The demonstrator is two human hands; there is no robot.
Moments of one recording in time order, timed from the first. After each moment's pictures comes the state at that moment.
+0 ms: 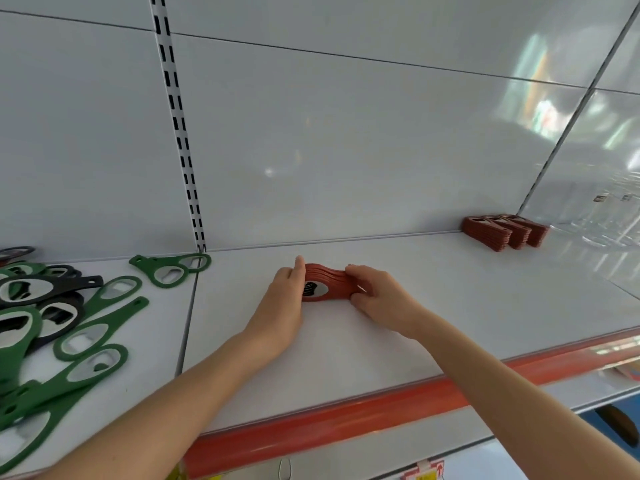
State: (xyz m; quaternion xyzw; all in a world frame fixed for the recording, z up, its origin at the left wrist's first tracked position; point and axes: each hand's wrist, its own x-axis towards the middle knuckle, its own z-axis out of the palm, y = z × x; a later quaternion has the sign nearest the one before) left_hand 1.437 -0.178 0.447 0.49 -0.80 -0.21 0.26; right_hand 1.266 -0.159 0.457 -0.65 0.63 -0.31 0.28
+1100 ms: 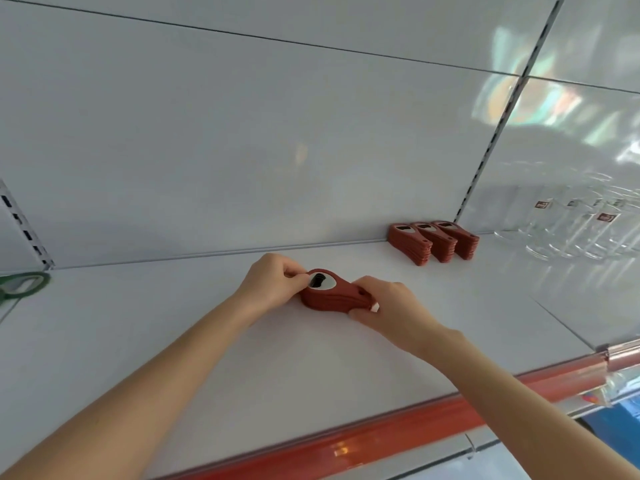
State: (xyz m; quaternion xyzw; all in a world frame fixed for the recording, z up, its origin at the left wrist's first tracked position) left_hand 1.253 -0.232 0.461 0.49 -0.73 -0.36 0.31; right_hand 1.074 -0.153 0.473 -0.73 0.65 -0.18 0.12
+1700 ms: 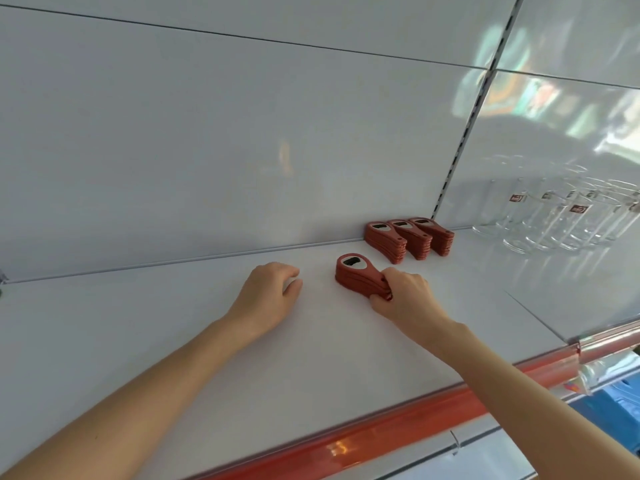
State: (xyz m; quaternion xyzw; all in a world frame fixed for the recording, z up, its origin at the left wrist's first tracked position) left_hand 1.222 -0.228 0.444 0.46 -0.82 -0.19 0.29; right_hand 1.022 -0.159 0.469 -0.63 0.76 -0.14 0.06
